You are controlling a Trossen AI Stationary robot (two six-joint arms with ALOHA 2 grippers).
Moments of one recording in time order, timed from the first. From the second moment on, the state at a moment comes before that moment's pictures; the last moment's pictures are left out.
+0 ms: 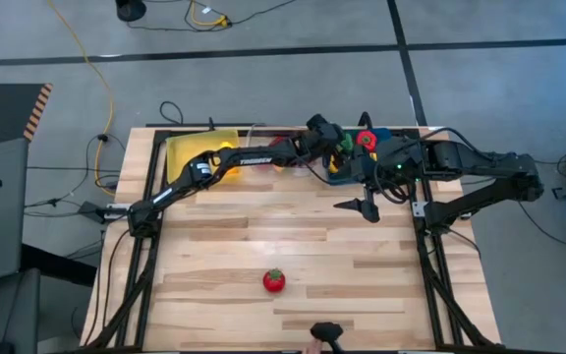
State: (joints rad) left arm 0.34 2.52 2.17 -0.05 -0.36 0.17; right arm 0.01 1.15 1.36 -0.78 -0.03 0.02
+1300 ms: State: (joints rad) left arm 0.27 2.29 2.17 -0.67 -0.31 0.23; right arm 0.06 1.15 1.36 -0.77 -0.03 0.02
